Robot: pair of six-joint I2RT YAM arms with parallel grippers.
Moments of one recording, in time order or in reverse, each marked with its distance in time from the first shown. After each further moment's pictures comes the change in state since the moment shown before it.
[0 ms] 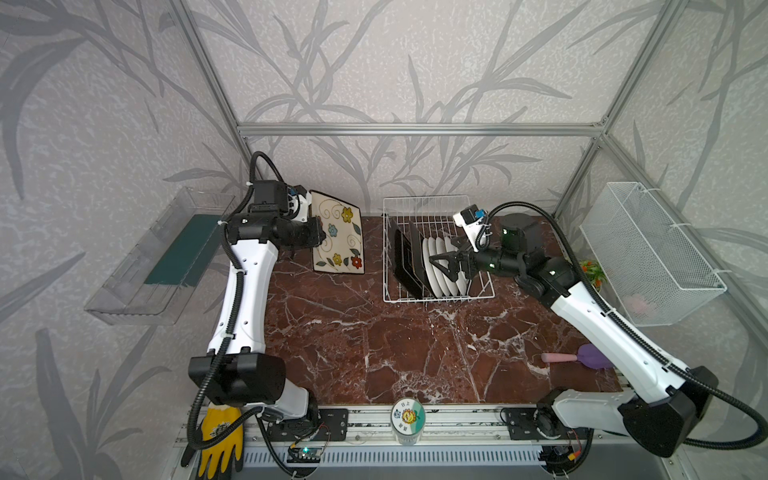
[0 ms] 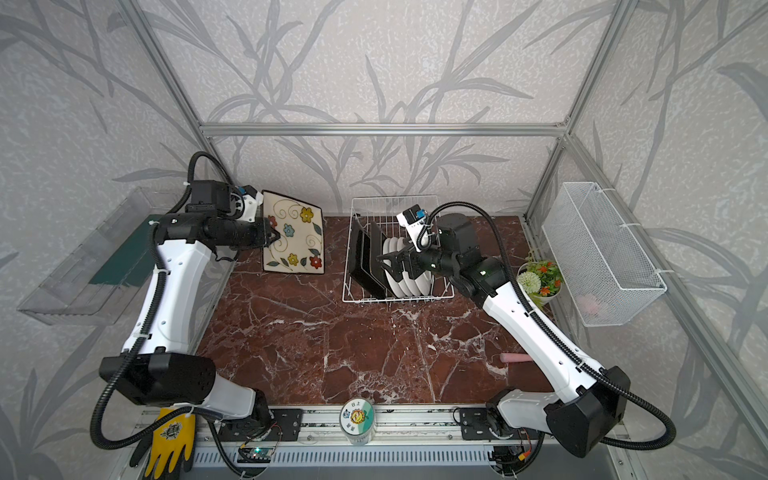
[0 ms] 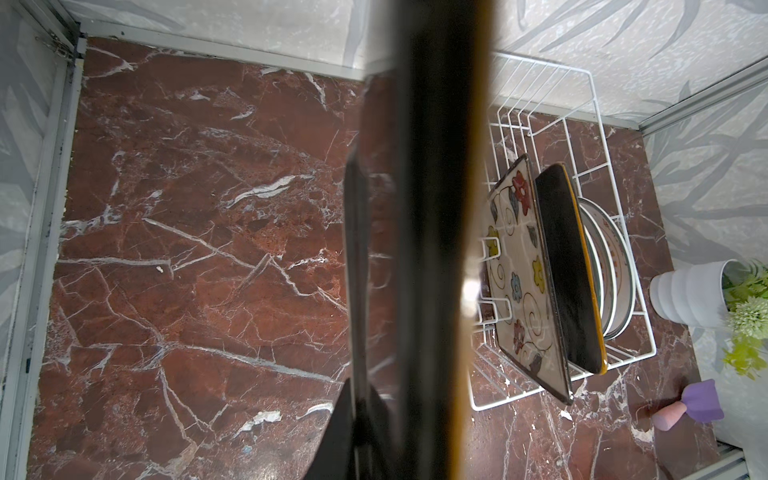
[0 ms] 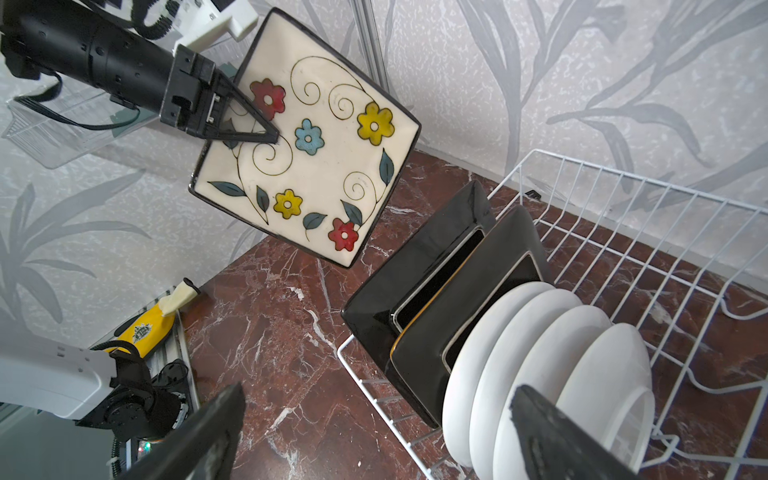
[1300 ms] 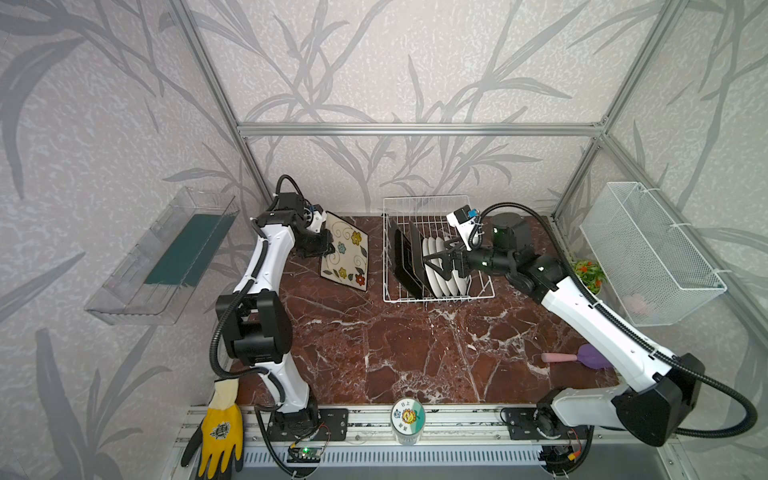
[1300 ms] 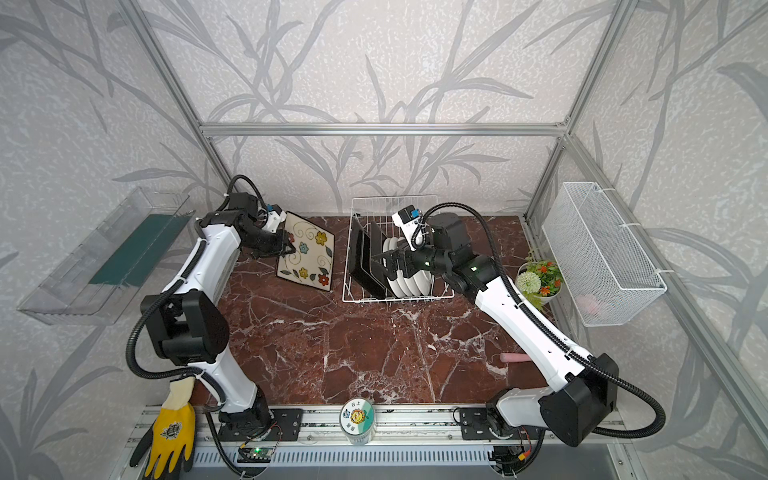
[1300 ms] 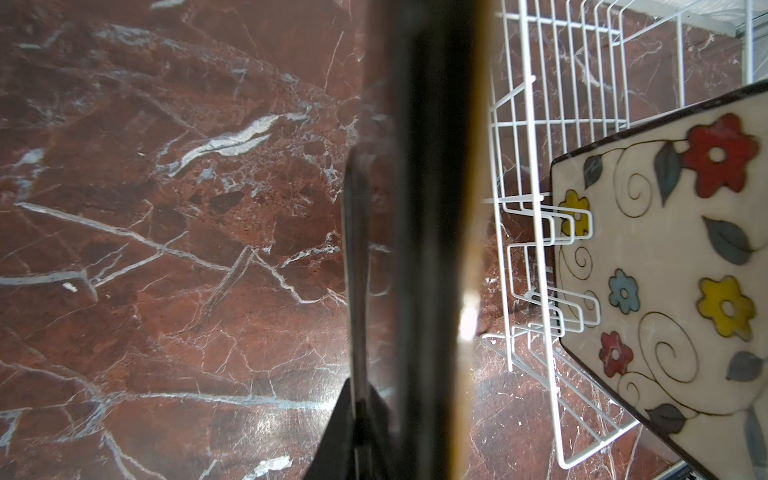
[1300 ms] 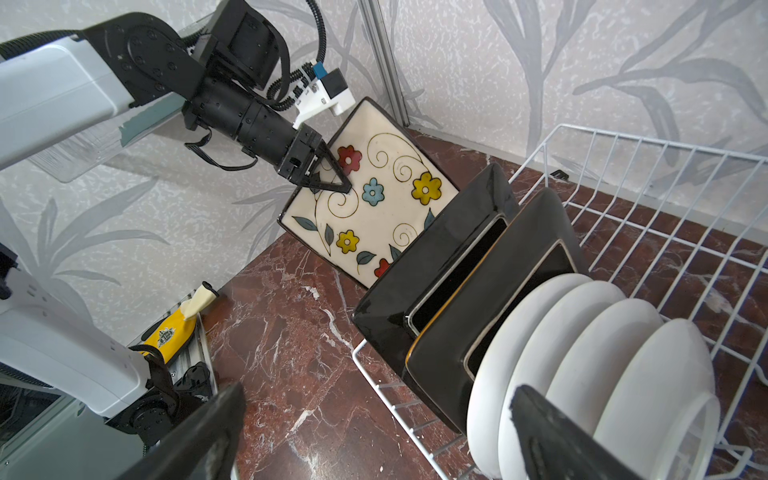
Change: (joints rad) left arm 0.024 0.293 -0.068 0.096 0.055 0.114; right arm 0.009 0.052 -0.001 0.032 -0.034 0.065
